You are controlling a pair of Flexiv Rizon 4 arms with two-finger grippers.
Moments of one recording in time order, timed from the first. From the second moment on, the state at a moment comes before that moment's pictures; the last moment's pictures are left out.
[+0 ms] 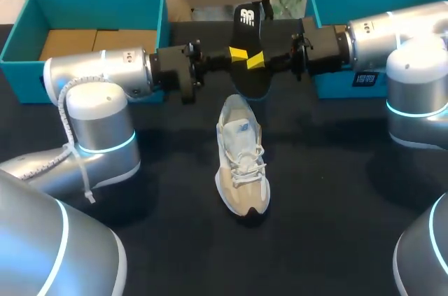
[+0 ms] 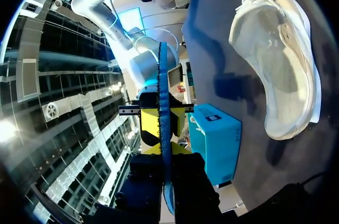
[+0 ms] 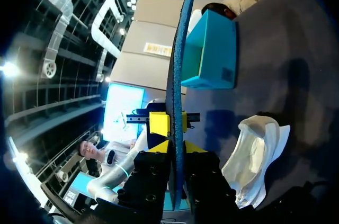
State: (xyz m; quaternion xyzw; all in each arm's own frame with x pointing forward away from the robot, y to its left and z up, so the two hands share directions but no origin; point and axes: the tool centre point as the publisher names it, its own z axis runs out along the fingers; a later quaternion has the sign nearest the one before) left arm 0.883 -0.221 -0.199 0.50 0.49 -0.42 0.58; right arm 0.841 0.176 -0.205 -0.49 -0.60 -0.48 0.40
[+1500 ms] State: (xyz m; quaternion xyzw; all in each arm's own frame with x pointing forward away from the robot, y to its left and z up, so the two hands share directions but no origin) left arm 0.890 -0.144 -0.195 0.38 0.67 -0.49 0.41; right arm 0.869 0.163 -0.213 -0.37 -0.67 -0.59 0.23
